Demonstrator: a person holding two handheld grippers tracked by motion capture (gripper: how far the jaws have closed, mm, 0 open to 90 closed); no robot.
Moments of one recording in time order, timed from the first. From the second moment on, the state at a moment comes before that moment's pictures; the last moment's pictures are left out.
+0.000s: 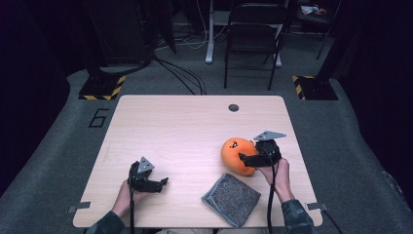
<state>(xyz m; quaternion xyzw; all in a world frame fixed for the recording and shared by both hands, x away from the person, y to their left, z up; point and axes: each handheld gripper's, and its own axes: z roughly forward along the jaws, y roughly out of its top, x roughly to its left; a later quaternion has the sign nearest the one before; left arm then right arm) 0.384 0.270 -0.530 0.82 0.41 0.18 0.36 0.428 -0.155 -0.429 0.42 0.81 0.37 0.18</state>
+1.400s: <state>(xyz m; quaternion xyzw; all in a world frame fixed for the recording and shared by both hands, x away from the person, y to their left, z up) 0.383 0.270 -0.529 0.82 0.40 0.18 0.36 0.447 -0.079 -0.404 0.52 0.76 0.36 0.16</state>
